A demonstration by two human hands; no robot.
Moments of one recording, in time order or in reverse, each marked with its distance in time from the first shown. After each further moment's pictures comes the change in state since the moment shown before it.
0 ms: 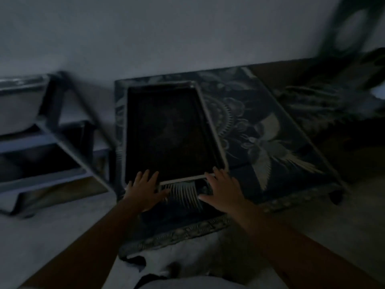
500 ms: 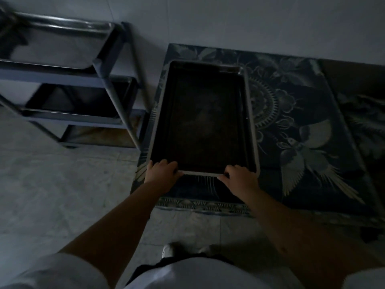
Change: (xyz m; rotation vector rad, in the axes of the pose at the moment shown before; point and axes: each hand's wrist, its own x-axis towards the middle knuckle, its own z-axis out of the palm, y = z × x) left_hand -0.062 0.036 0.033 -0.133 0.141 -0.172; right_hand 0.034 0.022 0.032 -0.142 0.049 -0.113
